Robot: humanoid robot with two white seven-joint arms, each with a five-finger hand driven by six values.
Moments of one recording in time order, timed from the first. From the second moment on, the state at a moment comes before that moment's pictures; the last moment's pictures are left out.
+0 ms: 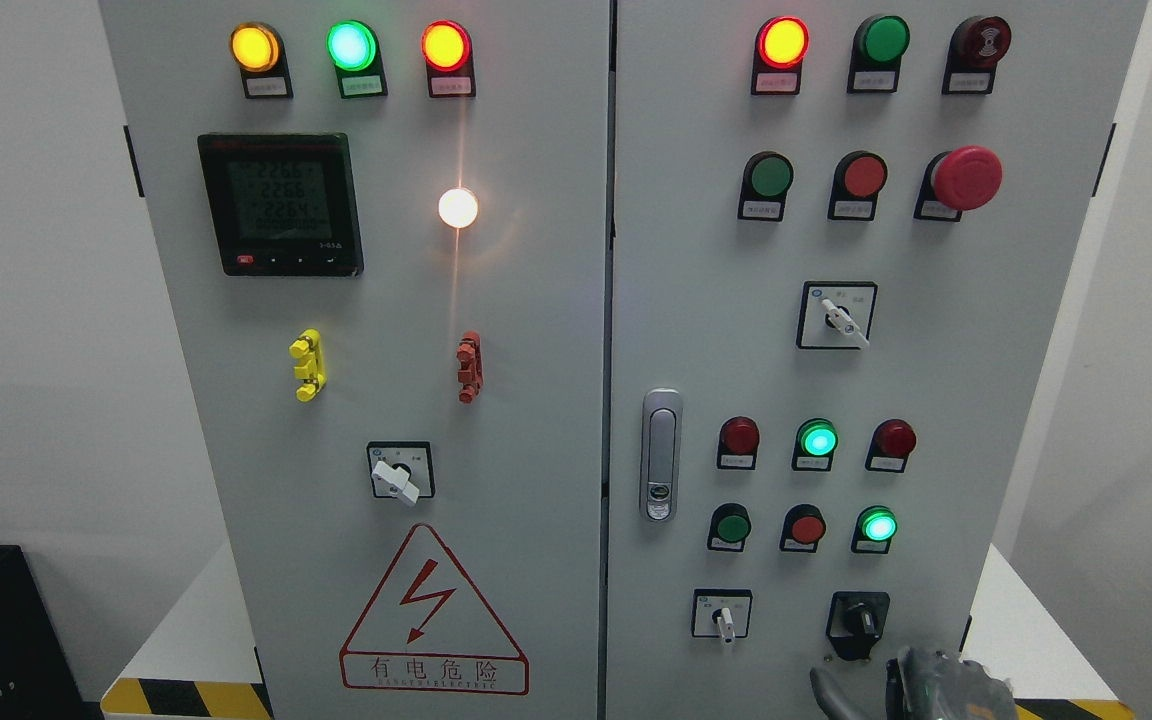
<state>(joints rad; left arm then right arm) 0.00 -0.10 -0.07 -0.07 0.08 -0.09 0.02 -0.20 0.13 -0.17 -1.75 1.40 0.15 0.28</state>
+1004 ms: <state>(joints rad) 0.00 -0.10 -0.07 -0.07 0.08 -0.09 0.02 -0.25 0.13 -0.20 -1.69 1.45 0.15 0.26</state>
